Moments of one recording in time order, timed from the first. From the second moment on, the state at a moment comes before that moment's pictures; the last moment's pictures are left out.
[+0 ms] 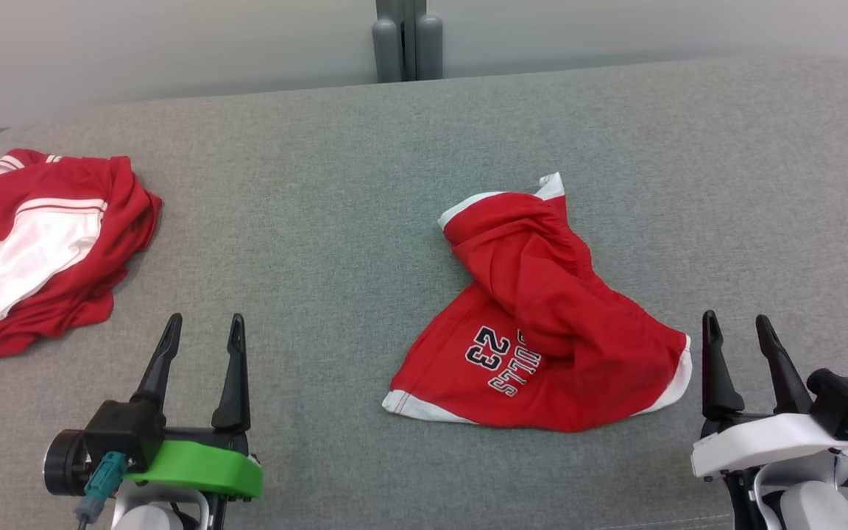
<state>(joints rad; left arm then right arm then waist) -0.08 0.05 -0.04 0.18 -0.16 -0.13 -0.26 -0.05 -0.07 -0.05 0.22 0.31 0.13 -0.26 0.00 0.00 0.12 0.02</state>
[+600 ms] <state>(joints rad) -0.03 0.07 -0.08 0.20 -0.16 -0.13 -0.26 0.04 -0.11 0.07 0.01 0.20 0.13 -0.26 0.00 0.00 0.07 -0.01</state>
